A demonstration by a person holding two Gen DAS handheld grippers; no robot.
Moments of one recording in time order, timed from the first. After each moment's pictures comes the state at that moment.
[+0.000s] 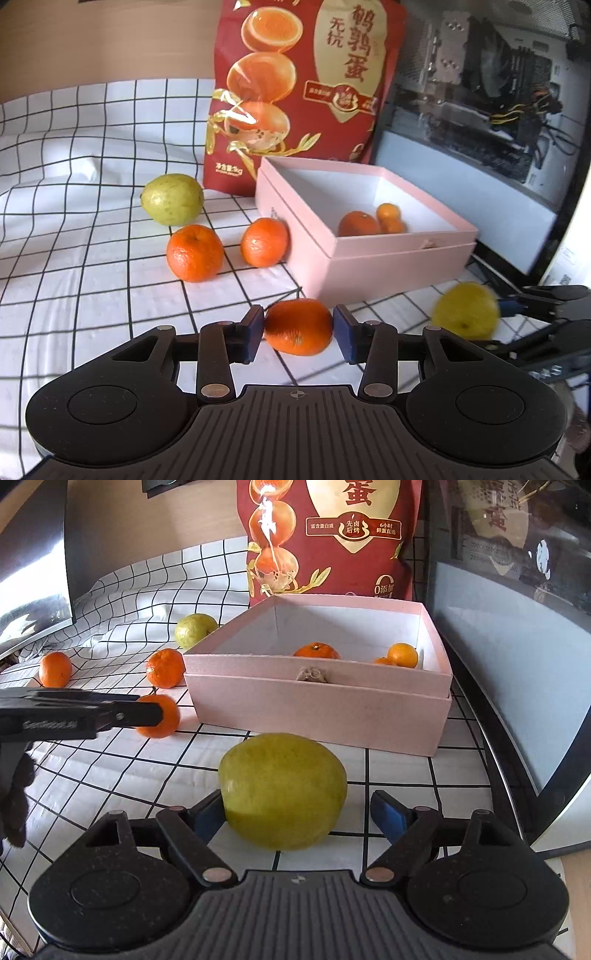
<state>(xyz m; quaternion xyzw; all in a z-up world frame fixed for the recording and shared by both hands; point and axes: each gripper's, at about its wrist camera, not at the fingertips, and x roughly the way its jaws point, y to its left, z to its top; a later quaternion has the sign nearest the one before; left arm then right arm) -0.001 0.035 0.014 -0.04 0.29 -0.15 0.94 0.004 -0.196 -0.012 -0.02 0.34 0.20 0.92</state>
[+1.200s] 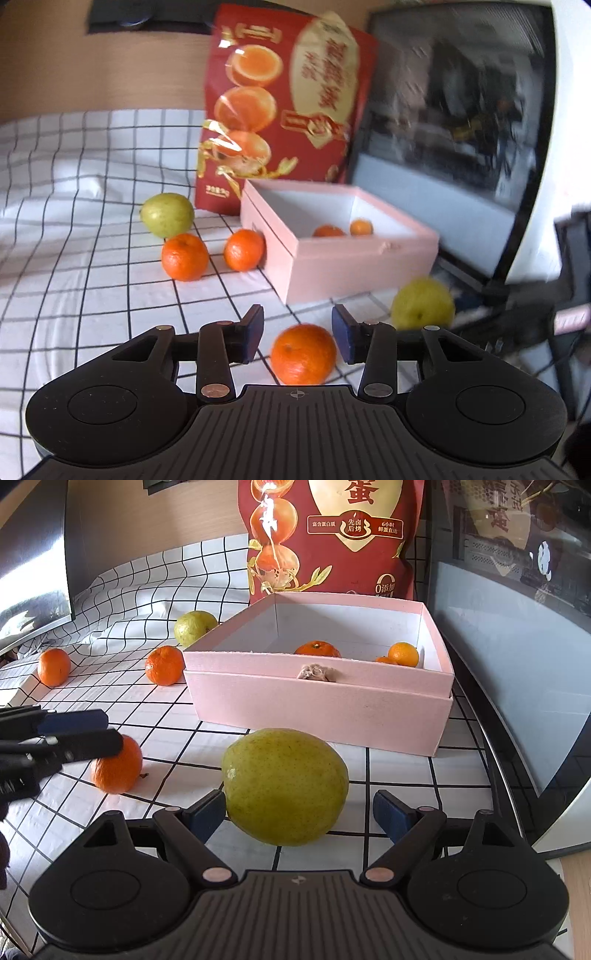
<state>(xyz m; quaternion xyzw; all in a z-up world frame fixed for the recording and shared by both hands) -0.046 0.033 0.021 -0.05 0.24 -0.16 0.96 0.005 -0.193 -0.009 -0.02 0.34 0.20 0.92</state>
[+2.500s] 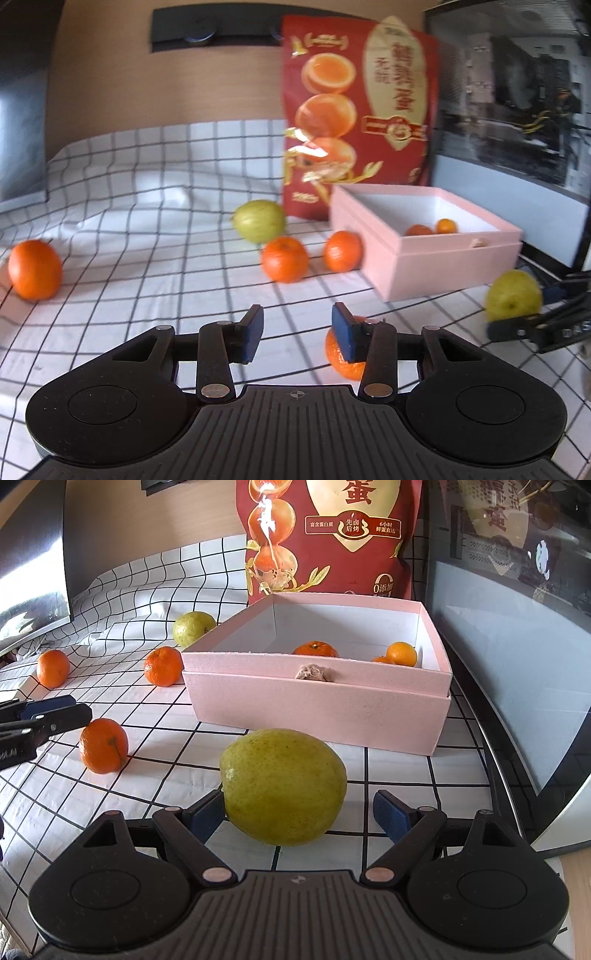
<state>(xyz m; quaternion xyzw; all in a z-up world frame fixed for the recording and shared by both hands) -0.050 0.059 0.013 0.01 0.23 -0.03 0.97 0.005 -0.194 -0.007 -0.02 0.34 0.19 0.92</state>
